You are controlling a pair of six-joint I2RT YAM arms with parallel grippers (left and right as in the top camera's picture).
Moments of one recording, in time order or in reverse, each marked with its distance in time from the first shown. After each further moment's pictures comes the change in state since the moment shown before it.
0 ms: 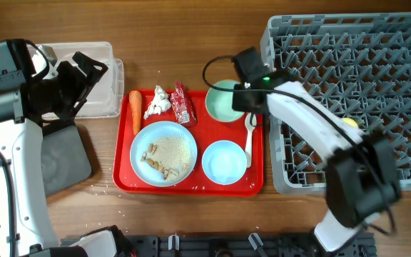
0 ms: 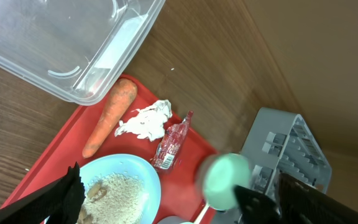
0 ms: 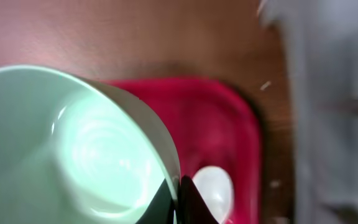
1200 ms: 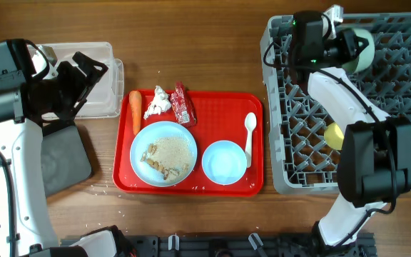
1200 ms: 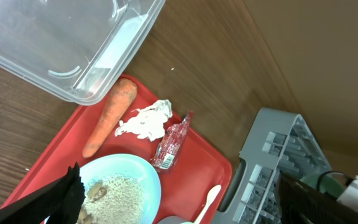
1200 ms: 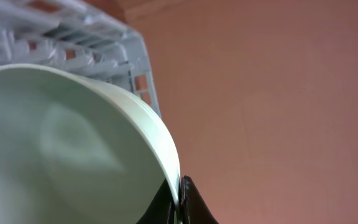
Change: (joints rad) left arm 0.000 0.000 0.000 0.000 0.000 0.000; right arm -0.309 0.113 0.010 0.646 1.186 -1.186
